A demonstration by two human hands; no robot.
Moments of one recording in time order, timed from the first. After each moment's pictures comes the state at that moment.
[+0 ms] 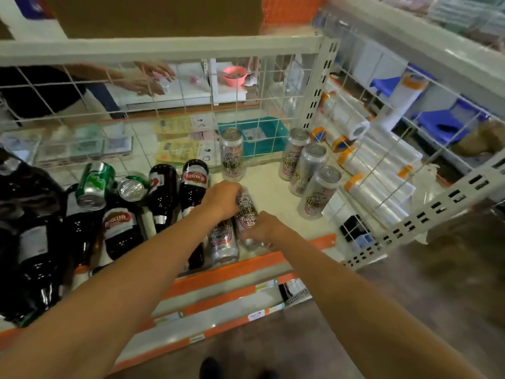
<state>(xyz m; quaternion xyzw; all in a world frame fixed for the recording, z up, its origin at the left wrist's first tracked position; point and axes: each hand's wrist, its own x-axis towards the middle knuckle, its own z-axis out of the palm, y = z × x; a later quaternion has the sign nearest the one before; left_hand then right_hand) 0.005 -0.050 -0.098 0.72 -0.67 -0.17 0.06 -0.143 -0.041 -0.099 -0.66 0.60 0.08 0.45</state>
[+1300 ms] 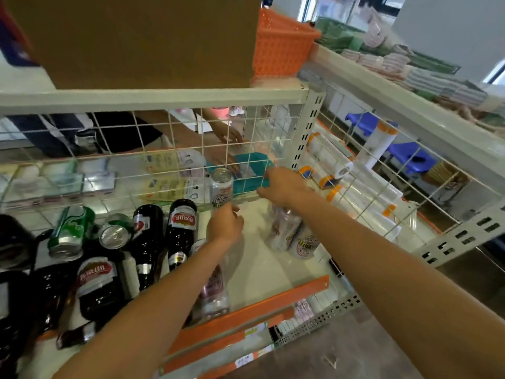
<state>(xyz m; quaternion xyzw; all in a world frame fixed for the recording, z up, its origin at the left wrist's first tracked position) -0.018 -0.102 -0.104 0.76 -0.49 -0.27 0.33 -0.145 -0.160 0.026 -0.82 0.57 0.01 0.08</state>
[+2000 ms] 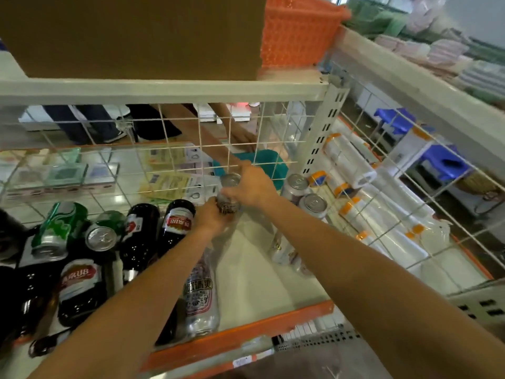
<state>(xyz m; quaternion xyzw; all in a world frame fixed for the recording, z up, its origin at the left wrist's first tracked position) 0.020 -0.150 -0.119 0.79 -0.43 -0.32 0.30 -0.085 -0.204 -0.017 -0.82 0.51 -0.10 0.24</state>
